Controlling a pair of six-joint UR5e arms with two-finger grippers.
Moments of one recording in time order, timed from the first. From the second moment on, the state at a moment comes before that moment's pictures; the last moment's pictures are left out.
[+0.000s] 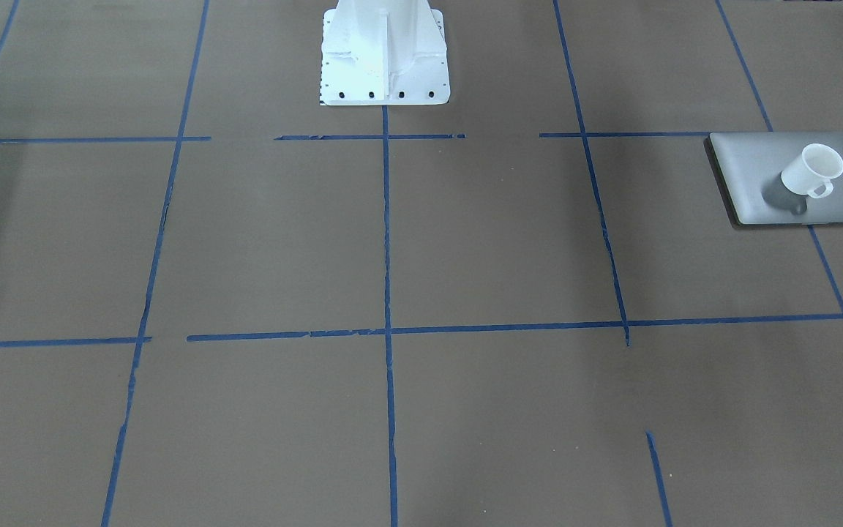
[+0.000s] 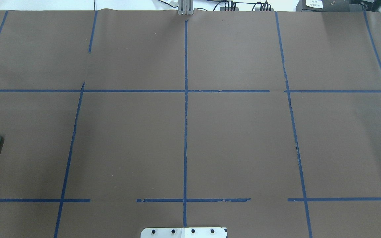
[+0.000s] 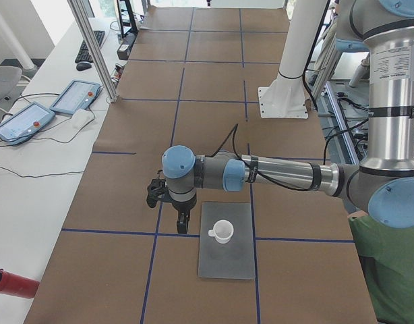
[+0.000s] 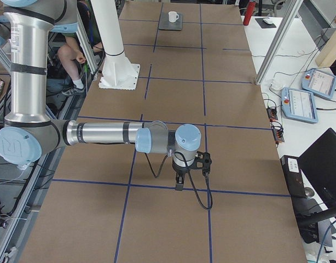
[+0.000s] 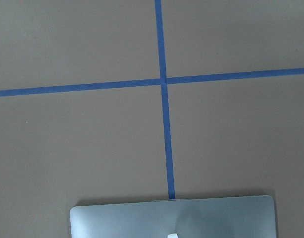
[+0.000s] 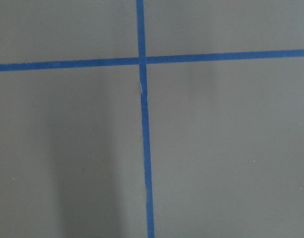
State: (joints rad) left arm -1.56 -1.50 -1.75 -1.49 -2.32 0.01; right arm 1.54 -1.67 1.72 -1.64 2.32 0.07
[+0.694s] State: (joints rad) left arm -1.59 -1.44 -1.72 -1.46 -2.39 0.07; right arm 1.54 -1.67 1.72 -1.64 2.32 0.07
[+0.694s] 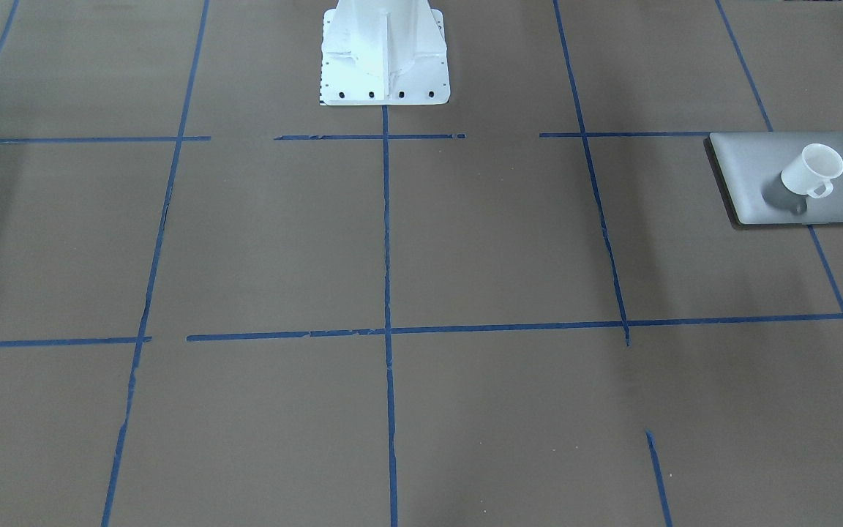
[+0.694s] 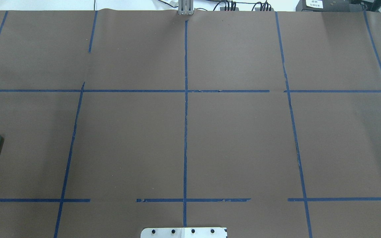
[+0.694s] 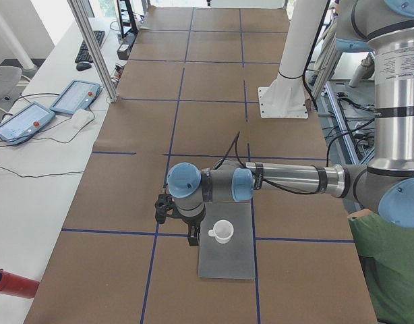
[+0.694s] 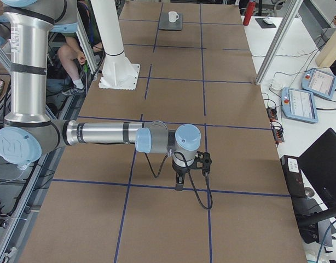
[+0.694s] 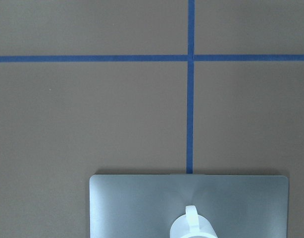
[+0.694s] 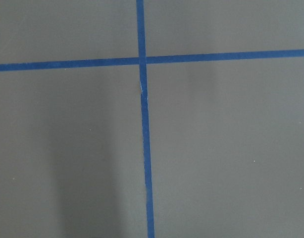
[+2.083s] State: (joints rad) left arm -1.59 -1.44 -1.75 -1.52 -2.40 0.10; right arm 1.54 -1.67 1.72 -1.64 2.32 0.07
